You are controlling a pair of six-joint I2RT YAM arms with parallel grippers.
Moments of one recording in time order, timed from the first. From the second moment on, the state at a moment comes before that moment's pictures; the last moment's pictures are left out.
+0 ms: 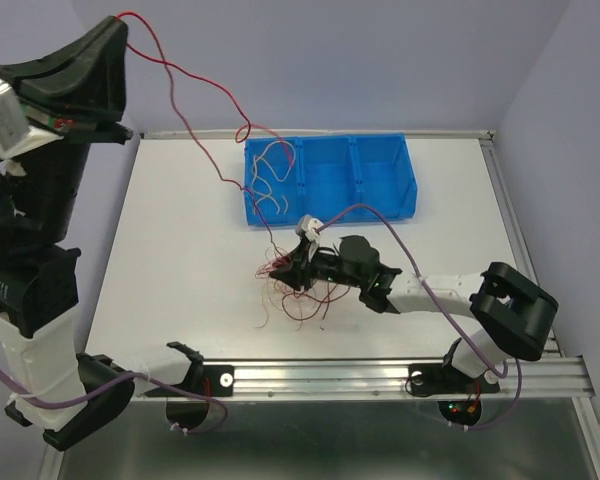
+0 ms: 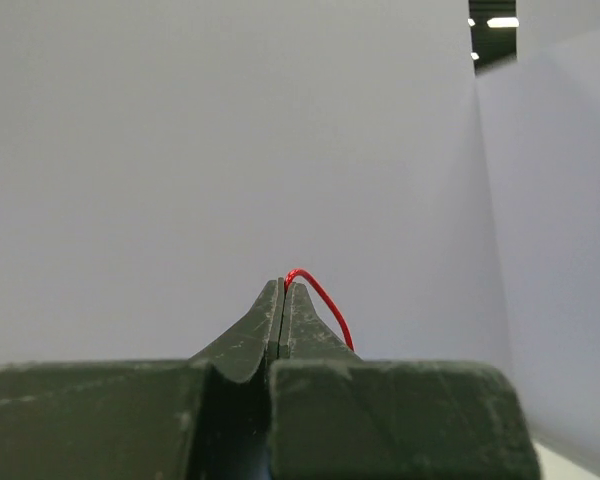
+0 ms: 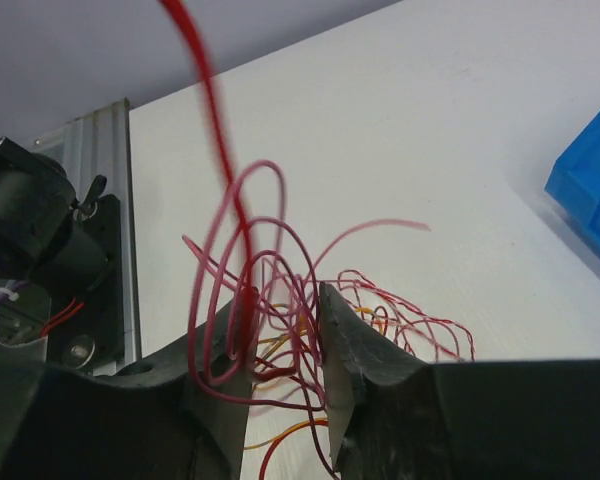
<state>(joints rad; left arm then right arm) -0.50 1.19 2.24 -0.35 0.11 0.17 0.97 1.52 0.73 0.75 -0.34 0.18</state>
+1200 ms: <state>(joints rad) -0.50 0.77 1.50 0.13 0.20 0.25 1.00 1.24 0.93 0.49 -0.31 0.20</state>
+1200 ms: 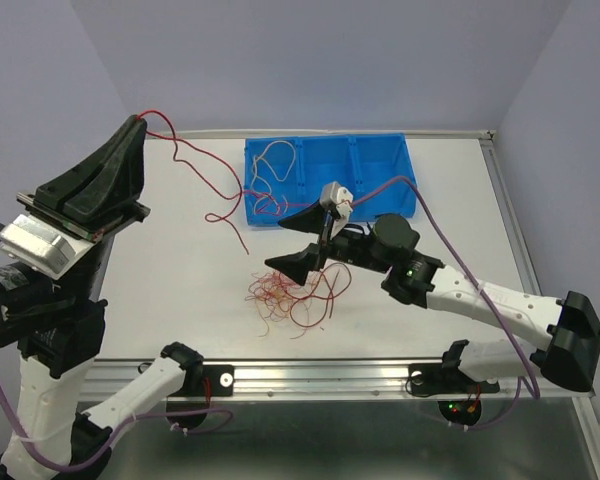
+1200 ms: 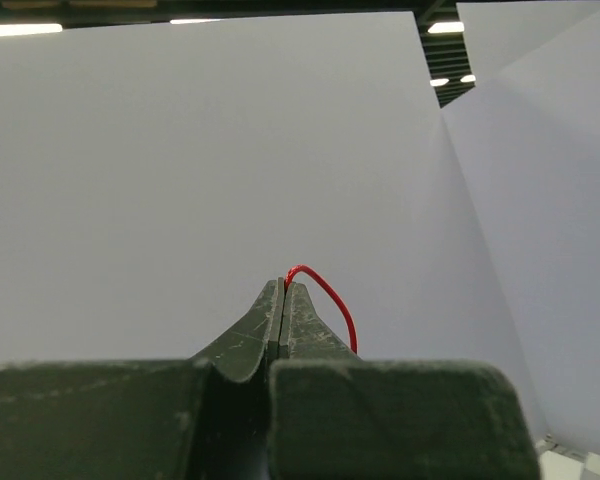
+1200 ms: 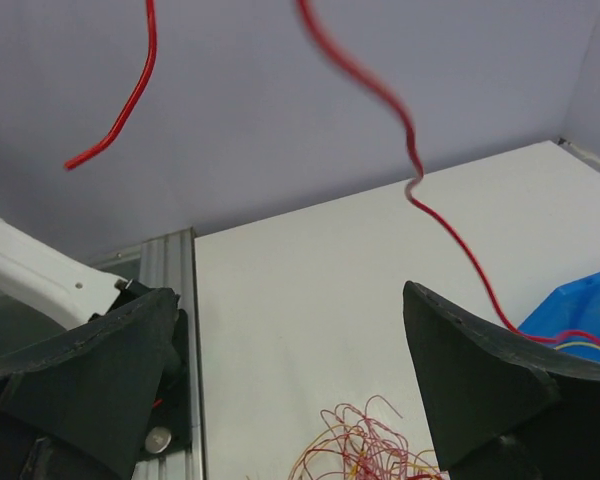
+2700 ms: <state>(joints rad) -0.50 0.74 1.15 0.14 0.44 0.02 1.00 1.47 1.17 0.44 -0.40 0.19</state>
